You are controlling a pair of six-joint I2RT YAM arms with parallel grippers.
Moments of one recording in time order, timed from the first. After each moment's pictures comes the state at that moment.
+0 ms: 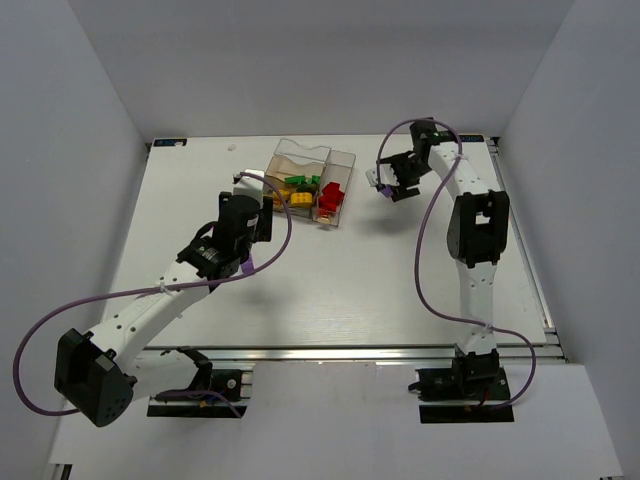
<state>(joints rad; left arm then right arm) -0.60 1.14 0.92 -0.27 -0.52 -0.14 0.18 2.37 2.18 -1.06 -0.51 -1.87</state>
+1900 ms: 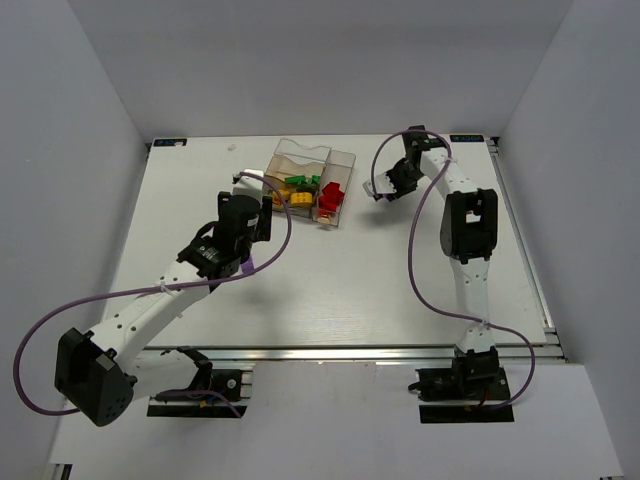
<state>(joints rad) -0.60 1.14 0.92 -0.27 -0.54 -0.13 0.19 2.47 2.20 -0.99 -0.38 -1.97</state>
